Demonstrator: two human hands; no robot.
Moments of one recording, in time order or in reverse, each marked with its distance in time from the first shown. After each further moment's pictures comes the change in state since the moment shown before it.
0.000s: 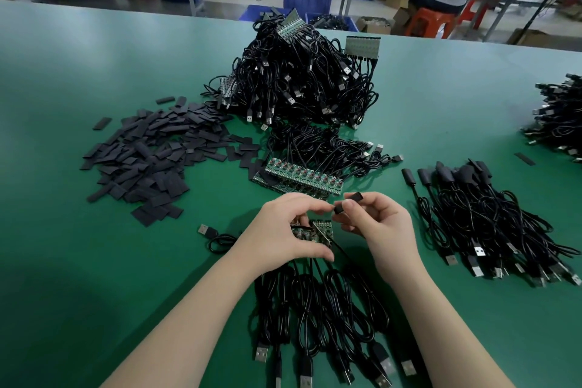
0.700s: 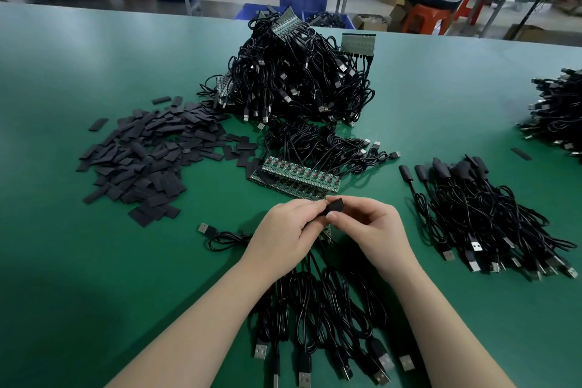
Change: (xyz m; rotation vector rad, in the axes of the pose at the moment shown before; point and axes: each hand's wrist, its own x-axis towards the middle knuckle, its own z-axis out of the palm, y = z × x) left_hand -0.002 0.006 0.023 0.229 0.138 0.119; right_hand -0.002 0.002 -0.001 -0.209 -0.142 -0.099
